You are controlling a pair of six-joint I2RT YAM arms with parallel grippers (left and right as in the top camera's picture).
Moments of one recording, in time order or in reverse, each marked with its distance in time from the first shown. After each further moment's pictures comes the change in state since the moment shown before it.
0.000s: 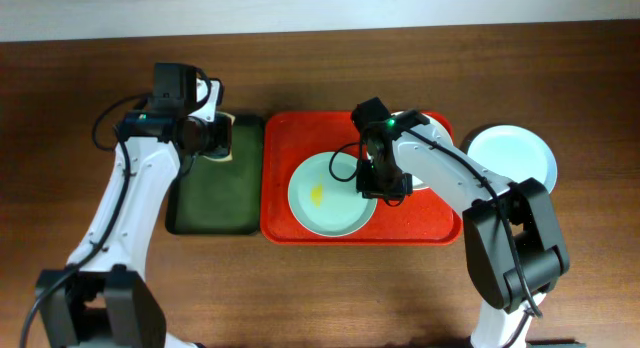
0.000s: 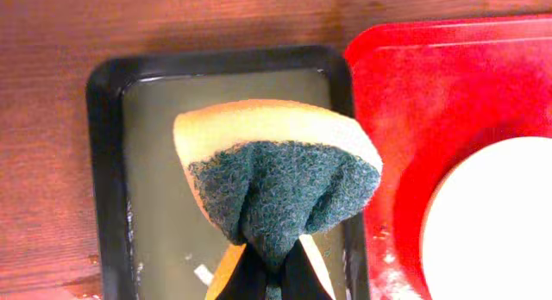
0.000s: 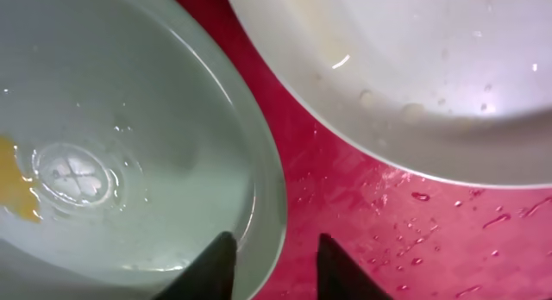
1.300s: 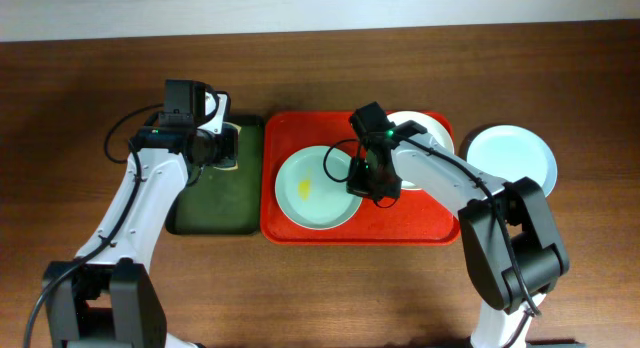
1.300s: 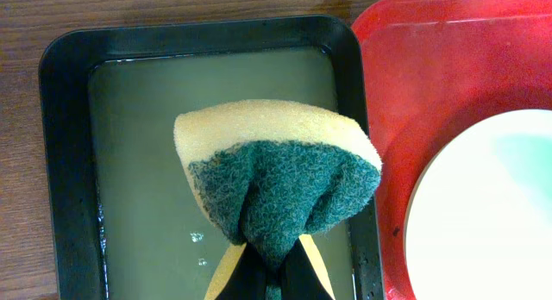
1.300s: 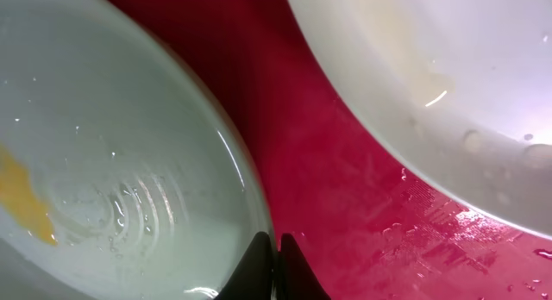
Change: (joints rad) left arm -0.009 -0.002 -0.134 0.135 0.000 0.000; right arm 0.009 -0.002 -0.087 0.209 -0.093 0.139
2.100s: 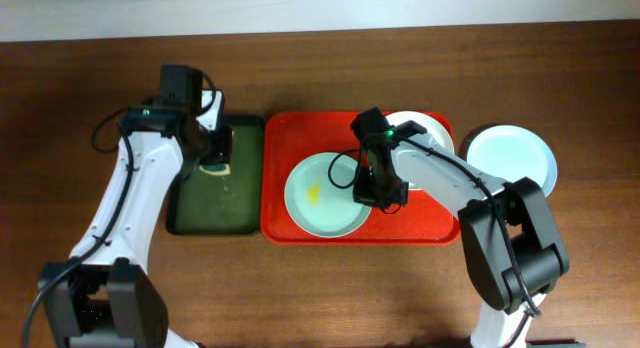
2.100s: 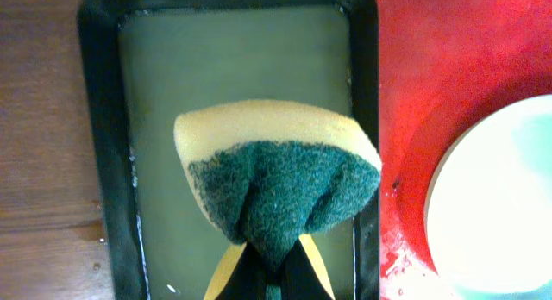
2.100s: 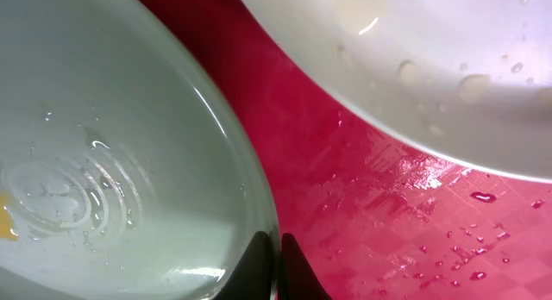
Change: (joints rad) left arm 0.000 0.033 0.182 -0.289 -0.043 -0.024; right arm 0.002 0.000 0.000 -0.111 0.040 -0.040
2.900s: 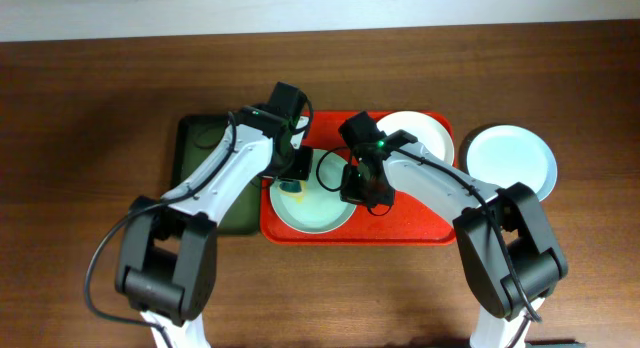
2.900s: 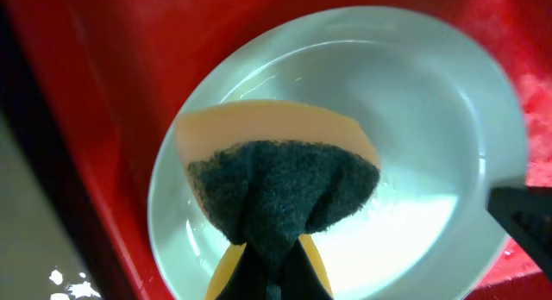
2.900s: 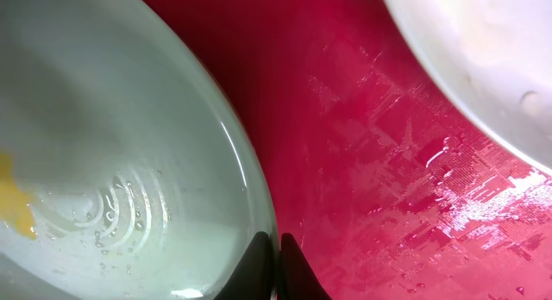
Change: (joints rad) left arm -0.335 0.236 0.039 0.048 0.065 -0.195; right arm 0.053 -0.018 -0.042 0.146 -0.003 0.063
